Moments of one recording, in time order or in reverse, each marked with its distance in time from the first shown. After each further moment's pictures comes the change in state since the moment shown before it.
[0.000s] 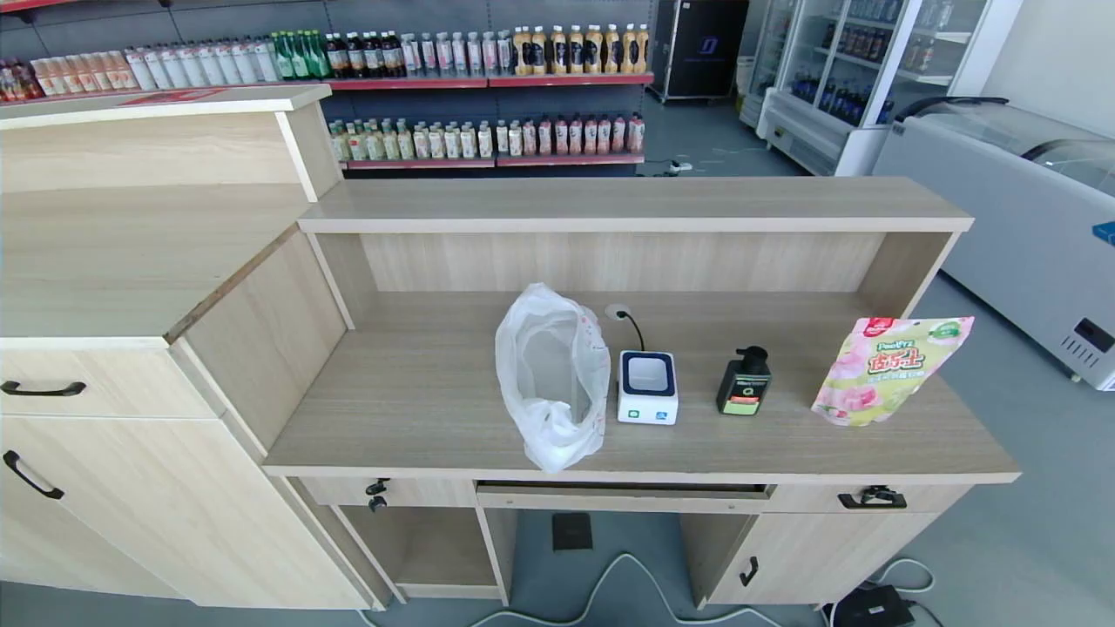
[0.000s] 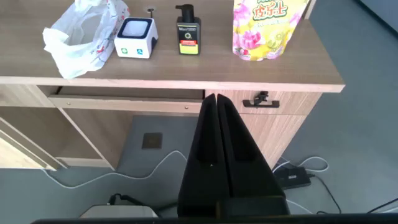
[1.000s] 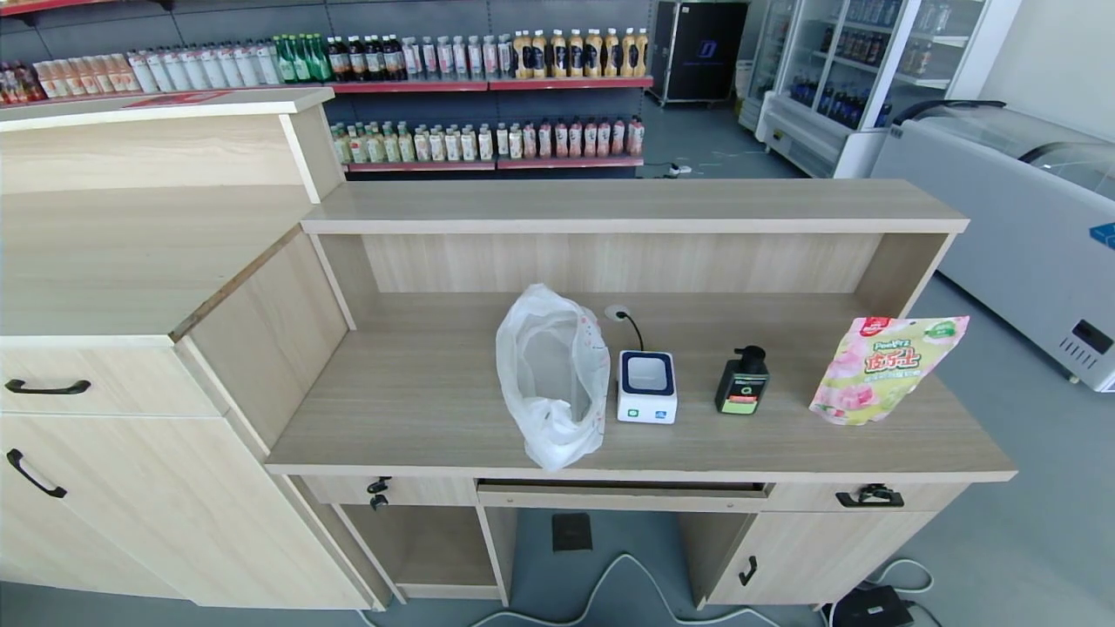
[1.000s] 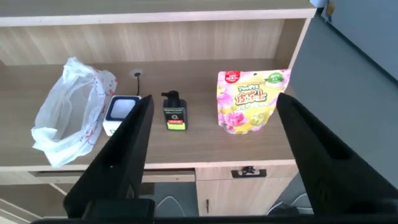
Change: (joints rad) left arm 0.000 0.000 0.000 0.000 0.000 0.000; right arm -0.047 0.796 -0.390 -0.477 -0.013 0.009
